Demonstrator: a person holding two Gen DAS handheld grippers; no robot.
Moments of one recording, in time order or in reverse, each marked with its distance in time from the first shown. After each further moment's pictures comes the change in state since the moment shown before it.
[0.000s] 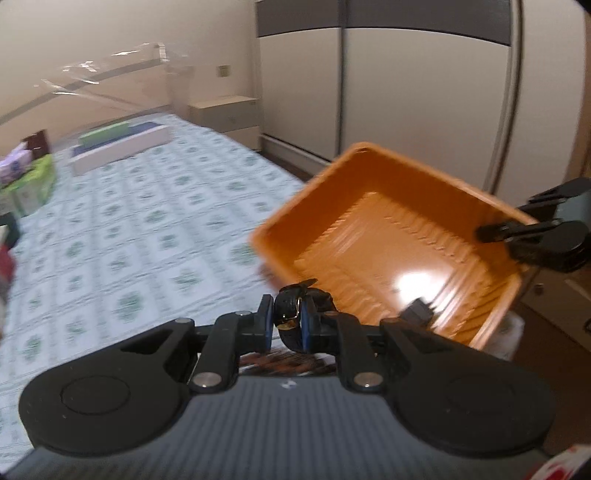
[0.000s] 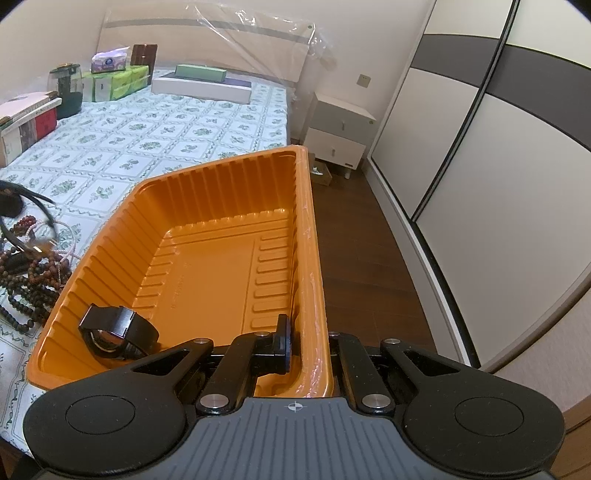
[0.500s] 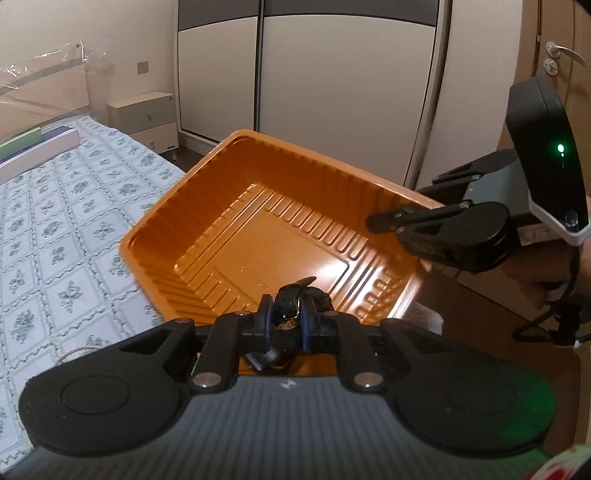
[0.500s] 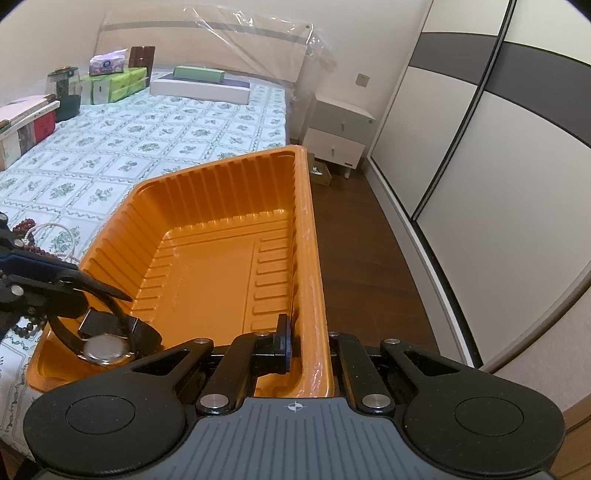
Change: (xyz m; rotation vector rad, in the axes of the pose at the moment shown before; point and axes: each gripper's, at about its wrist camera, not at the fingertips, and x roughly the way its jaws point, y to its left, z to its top) left arm 0.028 -0.072 -0.001 0.073 0.026 -0.223; right arm 0.001 -0.003 -0.001 0.011 -0.001 0.003
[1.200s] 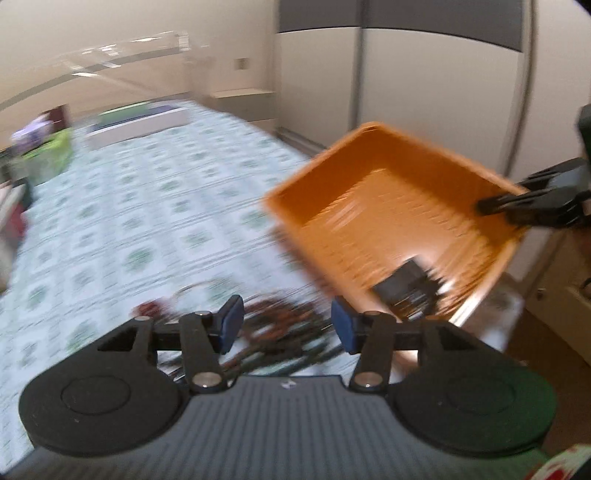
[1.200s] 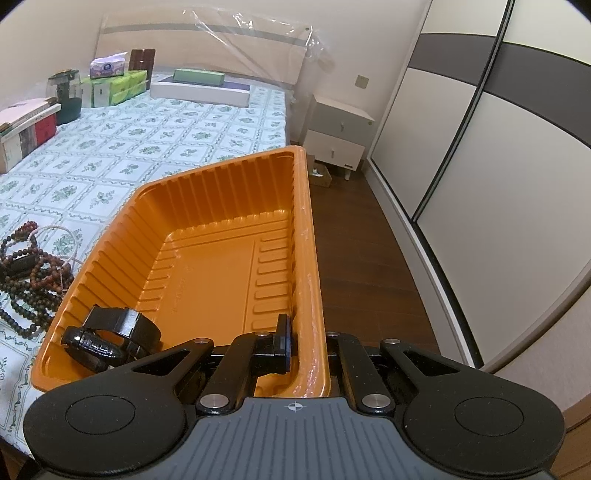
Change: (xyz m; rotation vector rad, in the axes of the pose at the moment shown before) left arm -0.068 0.069 -0.062 -0.160 -0.025 0.307; right arm -0.003 -0.001 -0.001 0.002 -0.007 0.003
